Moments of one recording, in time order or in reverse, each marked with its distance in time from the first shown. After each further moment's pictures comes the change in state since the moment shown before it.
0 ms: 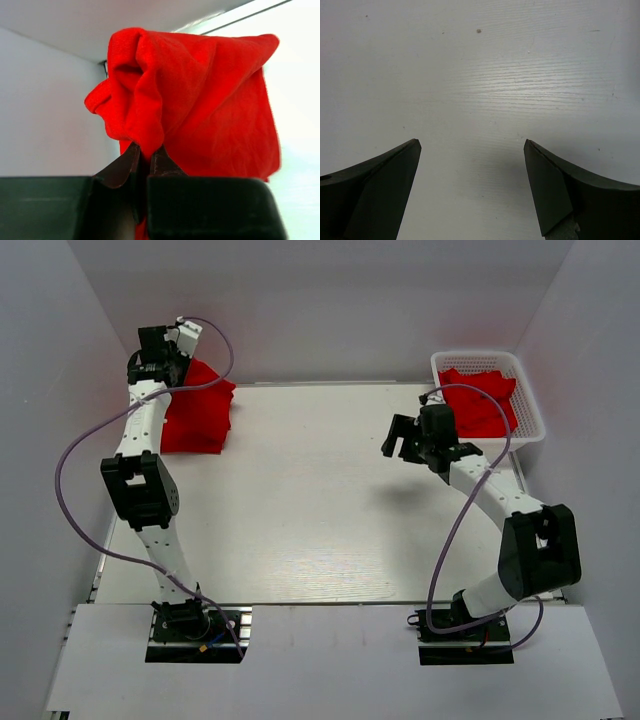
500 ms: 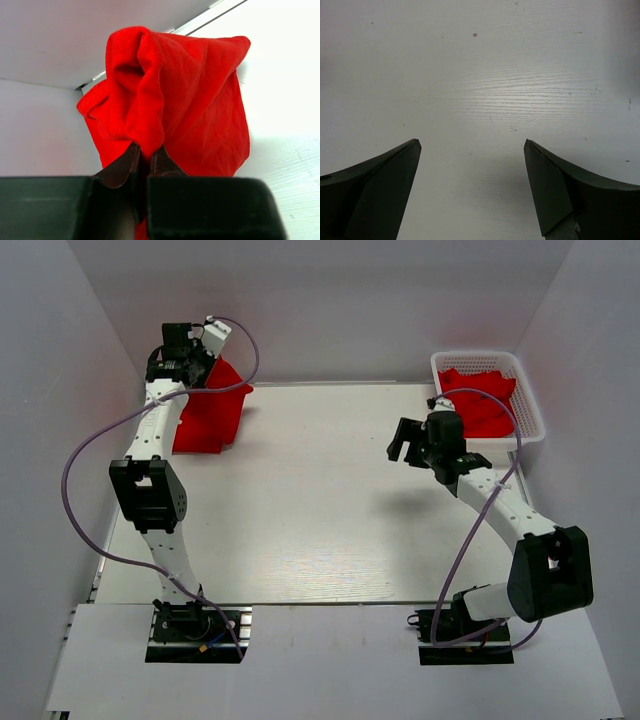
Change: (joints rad) left arm -0.114 -0.029 0.000 -0.050 0.031 0.039; right arm 0.000 -0.116 -0.073 0.014 0.037 -0.006
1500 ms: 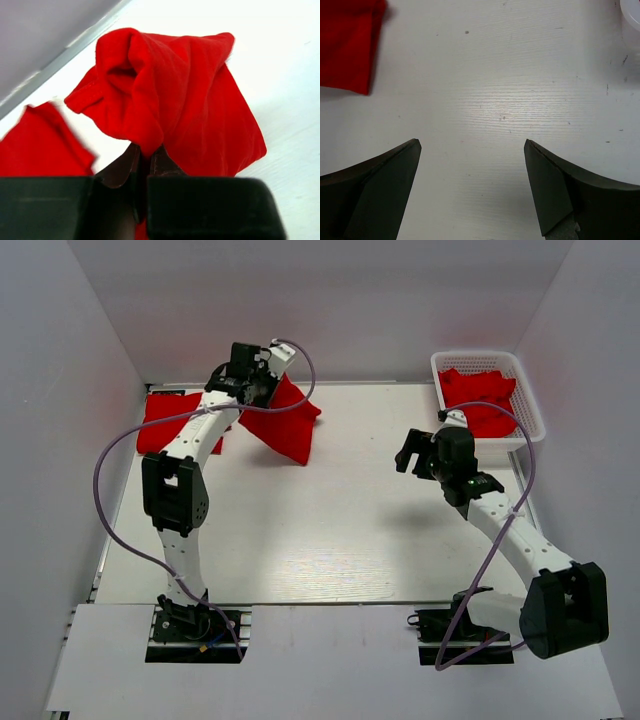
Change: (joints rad) left arm -0.267 0.015 -0.154 0.094 0.095 -0.217; right arm -0.001 -0.180 -0.140 0.029 0.032 -0.018
